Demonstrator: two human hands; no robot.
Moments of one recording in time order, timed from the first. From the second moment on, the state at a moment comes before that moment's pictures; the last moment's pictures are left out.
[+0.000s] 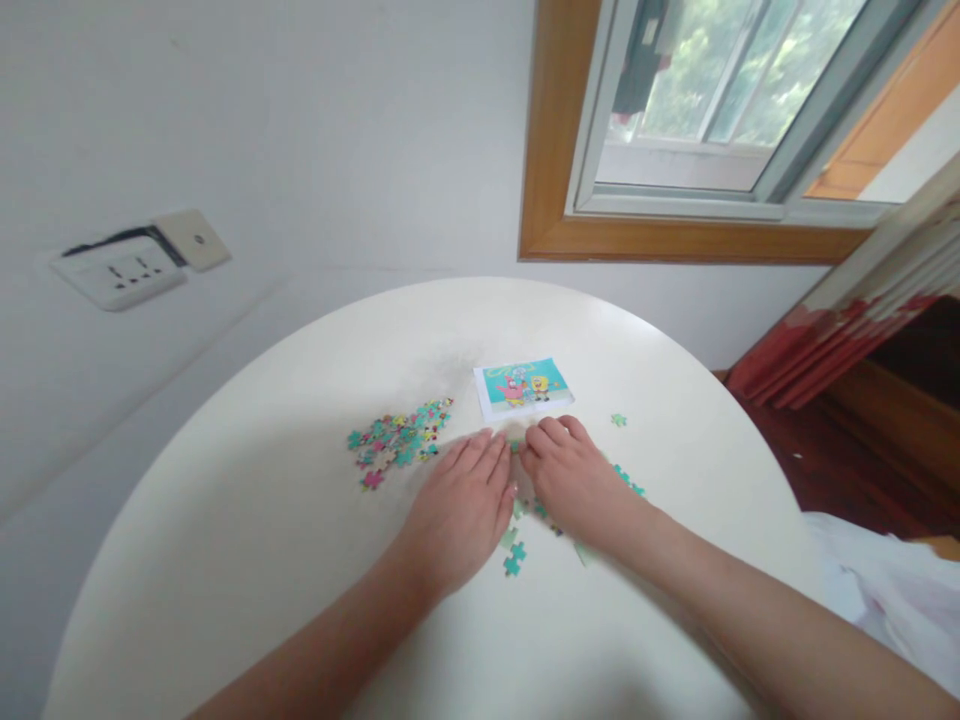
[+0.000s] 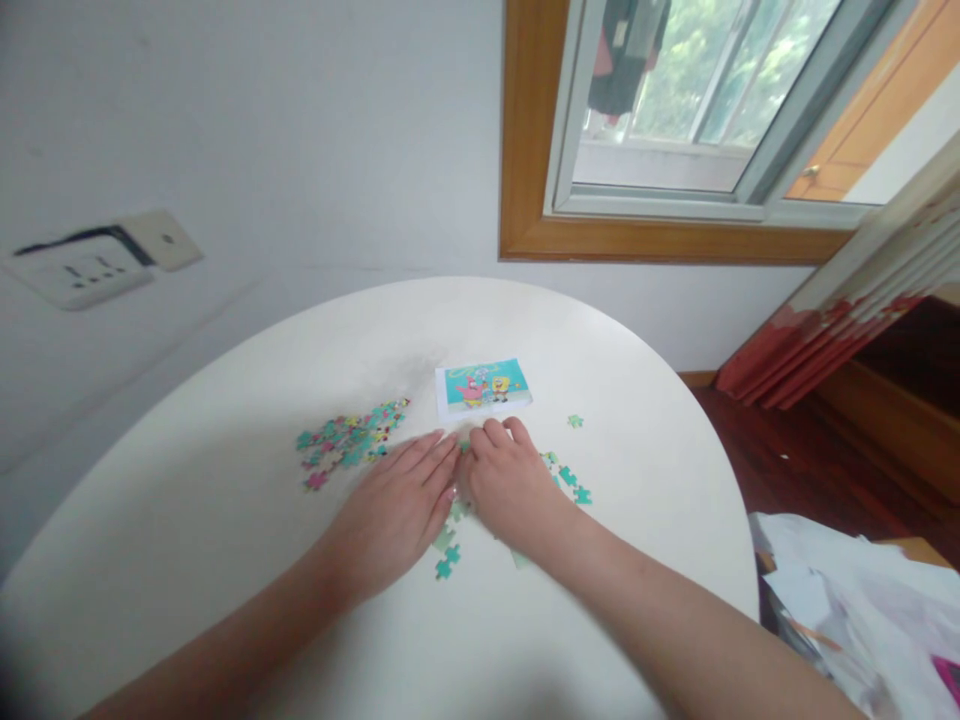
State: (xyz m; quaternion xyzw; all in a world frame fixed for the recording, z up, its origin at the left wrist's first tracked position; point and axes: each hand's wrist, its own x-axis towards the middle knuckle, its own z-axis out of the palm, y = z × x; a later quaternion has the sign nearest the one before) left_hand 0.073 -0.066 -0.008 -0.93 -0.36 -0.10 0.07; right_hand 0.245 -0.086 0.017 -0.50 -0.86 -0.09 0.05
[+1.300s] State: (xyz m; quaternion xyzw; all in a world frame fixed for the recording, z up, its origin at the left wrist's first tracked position) left_hand 0.051 -0.024 -0.014 -0.90 -0.31 -0.25 -0.15; right_hand 0.306 -0.065 0.025 -0.46 -0.85 0.22 0.09
